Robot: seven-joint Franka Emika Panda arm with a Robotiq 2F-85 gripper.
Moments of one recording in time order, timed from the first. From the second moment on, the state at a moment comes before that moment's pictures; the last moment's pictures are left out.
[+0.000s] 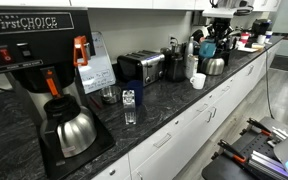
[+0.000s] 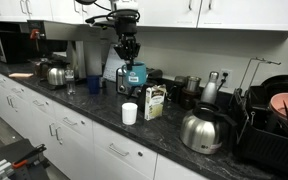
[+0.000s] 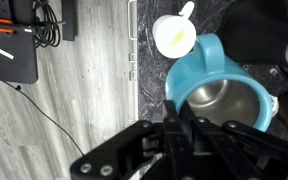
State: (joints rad) arm -0.11 -0.28 -0.04 -2.22 -0.14 2.05 1.30
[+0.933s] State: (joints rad) arm -0.18 -0.03 -0.08 -2.19 -0.19 2.11 1.77
